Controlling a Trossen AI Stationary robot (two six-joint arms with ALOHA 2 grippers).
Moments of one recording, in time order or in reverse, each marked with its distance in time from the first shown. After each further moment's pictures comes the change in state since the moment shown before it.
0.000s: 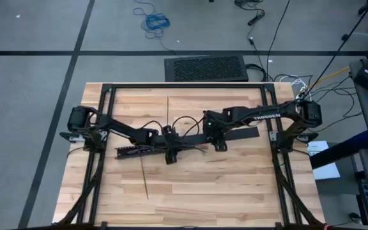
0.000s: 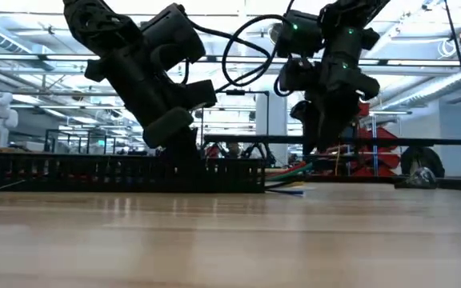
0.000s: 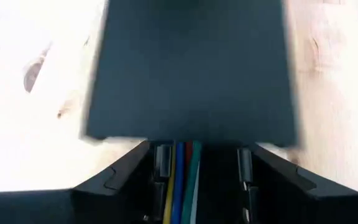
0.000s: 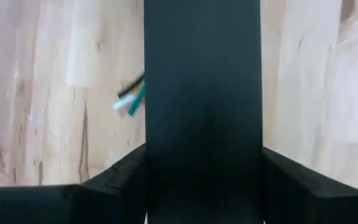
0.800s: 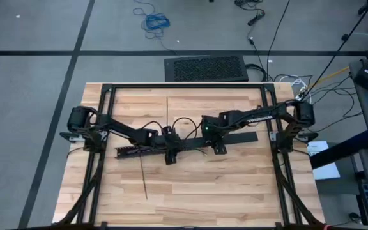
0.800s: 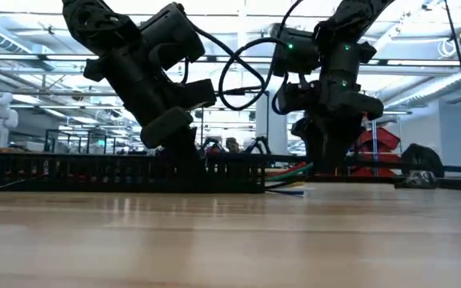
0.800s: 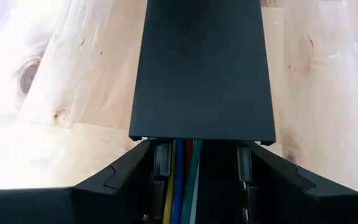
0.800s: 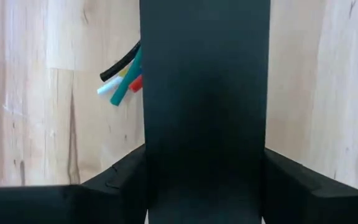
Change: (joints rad) left arm -0.002 0.000 -0.001 0.007 -0.002 0.009; right arm 0.020 0.090 -0.005 0.021 0.002 0.015
